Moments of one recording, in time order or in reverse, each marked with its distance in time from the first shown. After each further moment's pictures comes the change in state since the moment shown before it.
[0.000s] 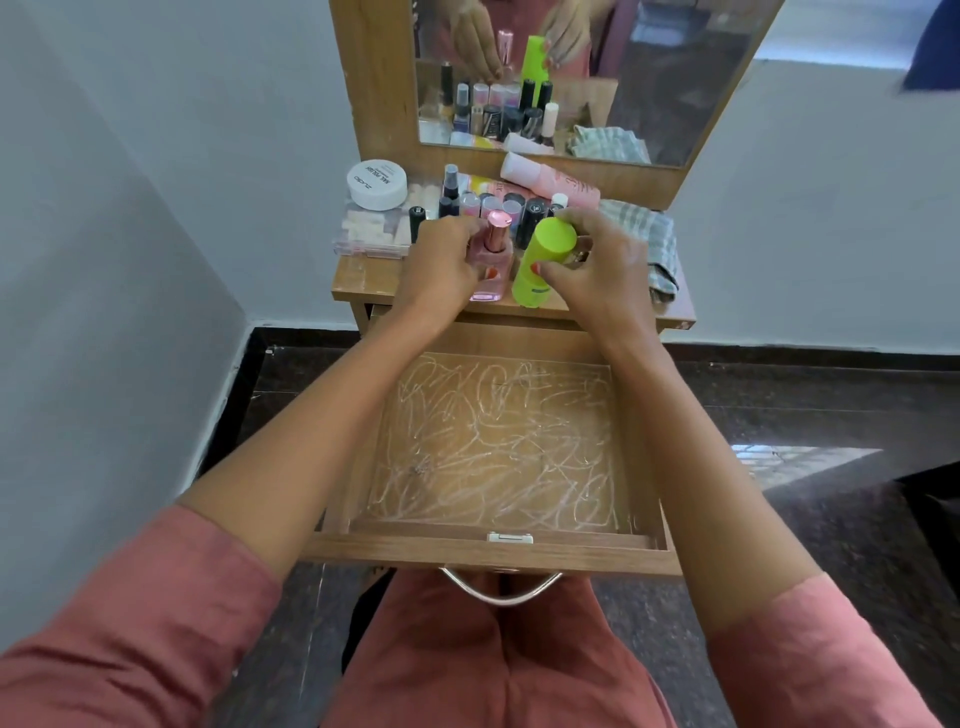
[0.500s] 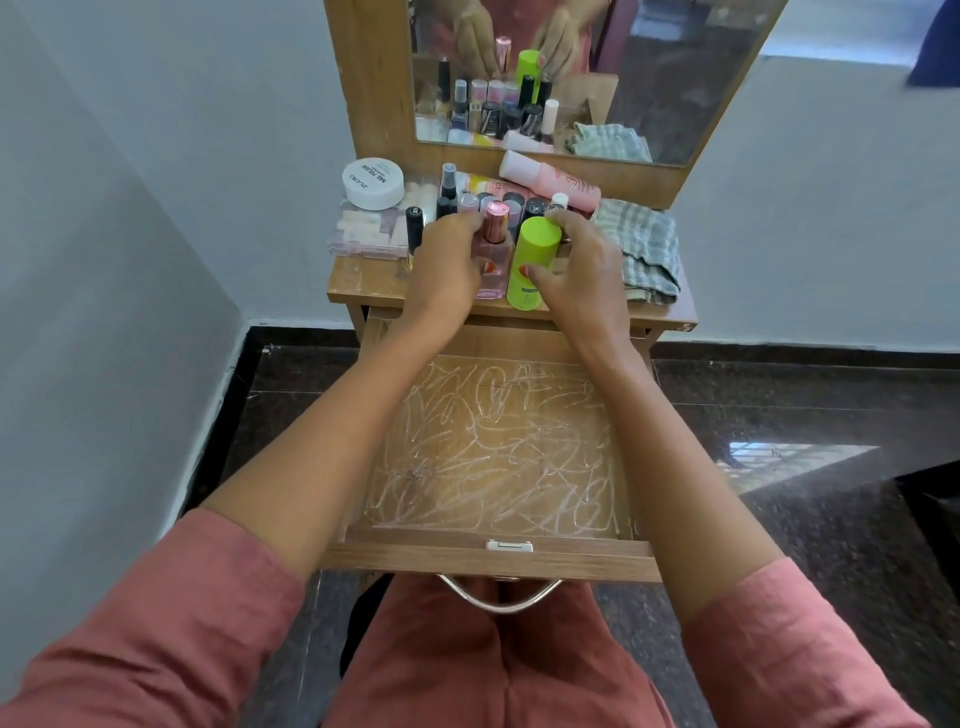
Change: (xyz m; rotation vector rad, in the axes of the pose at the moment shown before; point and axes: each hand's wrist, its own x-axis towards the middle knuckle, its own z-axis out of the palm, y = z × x) left_hand 0.006 0.002 0.009 -0.033 0.045 -0.031; right_hand 0.007 0.010 0.025 -0.070 0.008 0.031
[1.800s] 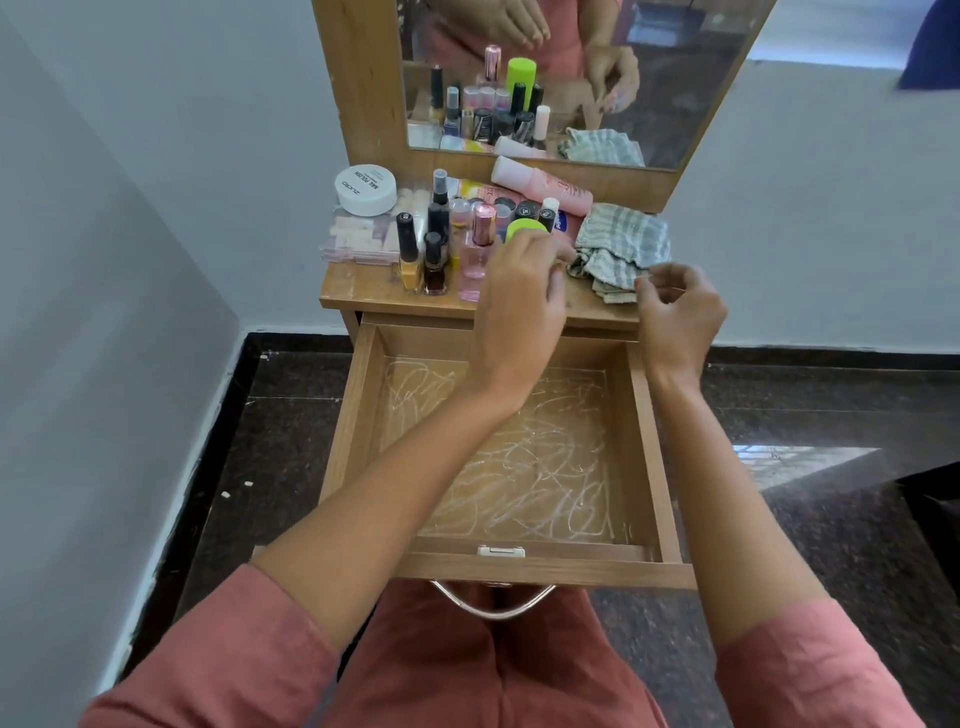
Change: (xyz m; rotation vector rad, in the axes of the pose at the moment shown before) left_hand -0.039 0.046 0.041 -0.061 0.260 0.255; right_hand -0.010 0.069 -0.034 0.209 0.364 0.311
